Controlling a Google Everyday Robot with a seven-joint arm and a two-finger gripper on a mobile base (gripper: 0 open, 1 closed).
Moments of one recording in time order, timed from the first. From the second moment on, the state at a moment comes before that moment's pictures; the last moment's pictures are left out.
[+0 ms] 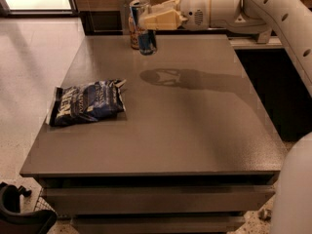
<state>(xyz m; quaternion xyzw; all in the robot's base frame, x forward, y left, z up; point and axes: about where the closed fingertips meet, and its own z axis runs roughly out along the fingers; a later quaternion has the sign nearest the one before) 0.692 -0.004 0.997 -0.48 0.60 0.38 0.51</state>
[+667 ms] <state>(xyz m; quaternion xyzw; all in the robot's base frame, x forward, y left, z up) 0.775 -0.041 1.000 -0.44 0.60 0.33 0.58</state>
